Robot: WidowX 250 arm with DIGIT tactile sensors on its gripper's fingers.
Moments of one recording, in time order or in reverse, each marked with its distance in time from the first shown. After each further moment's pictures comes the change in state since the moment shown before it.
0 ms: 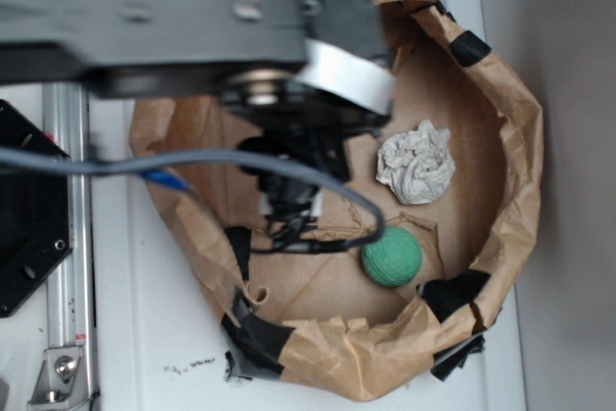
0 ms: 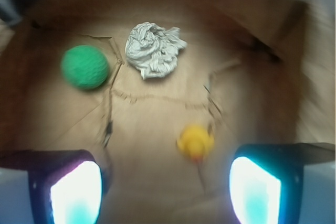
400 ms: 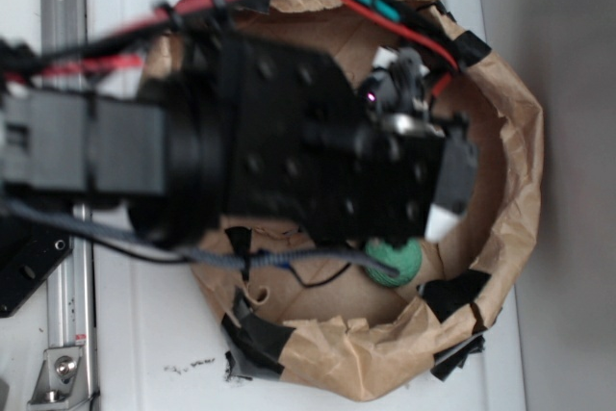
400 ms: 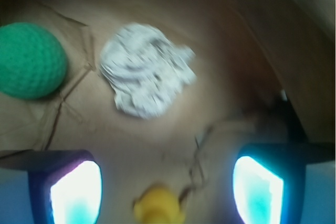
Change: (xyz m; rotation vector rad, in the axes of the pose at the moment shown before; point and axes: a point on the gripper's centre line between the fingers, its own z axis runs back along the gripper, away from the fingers) arm 0.040 -0.016 -0.047 0.237 0.005 -0.420
